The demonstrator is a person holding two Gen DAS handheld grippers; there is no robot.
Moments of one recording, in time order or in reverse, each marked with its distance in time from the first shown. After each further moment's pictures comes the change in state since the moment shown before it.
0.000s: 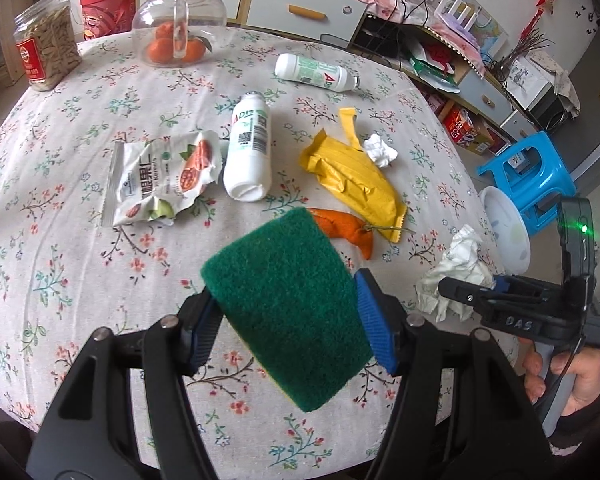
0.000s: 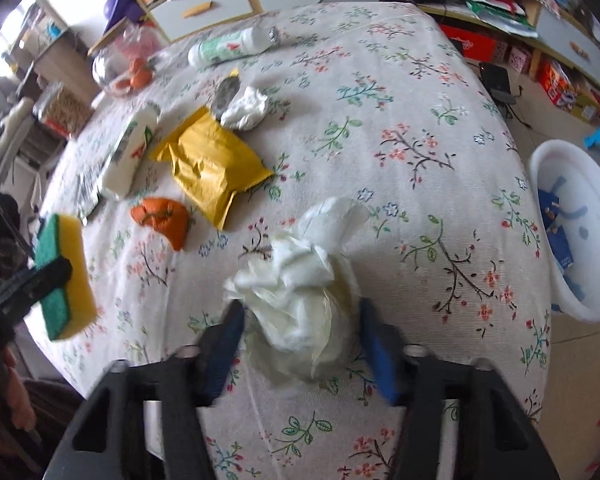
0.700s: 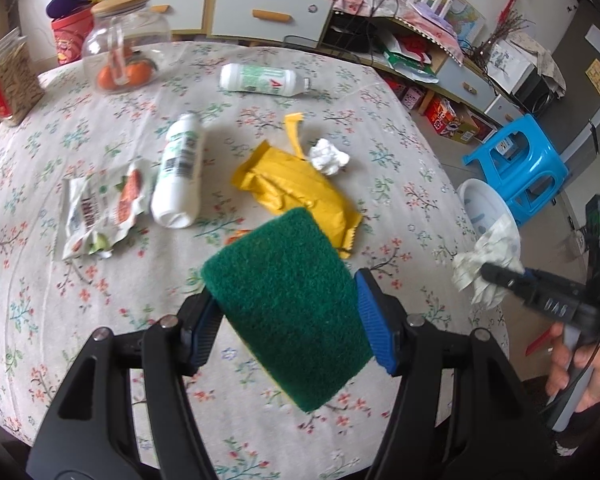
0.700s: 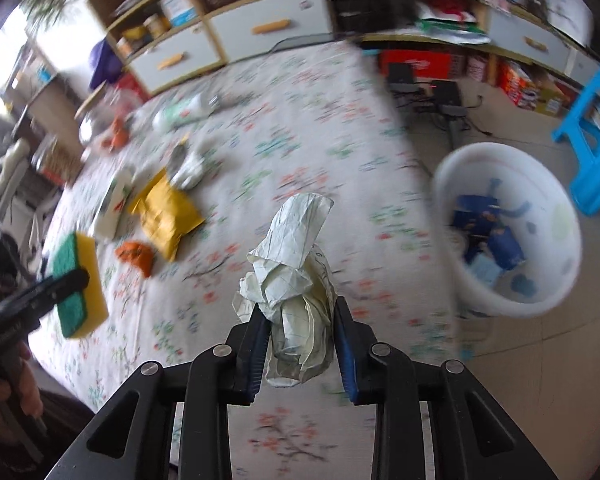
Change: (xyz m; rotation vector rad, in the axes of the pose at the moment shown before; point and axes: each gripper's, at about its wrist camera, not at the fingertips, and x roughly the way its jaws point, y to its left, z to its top) left arm 0.015 -0.055 0.015 0.085 -0.009 -0.024; right arm -0.066 -0.092 -0.012 0.165 -0.162 -0.010
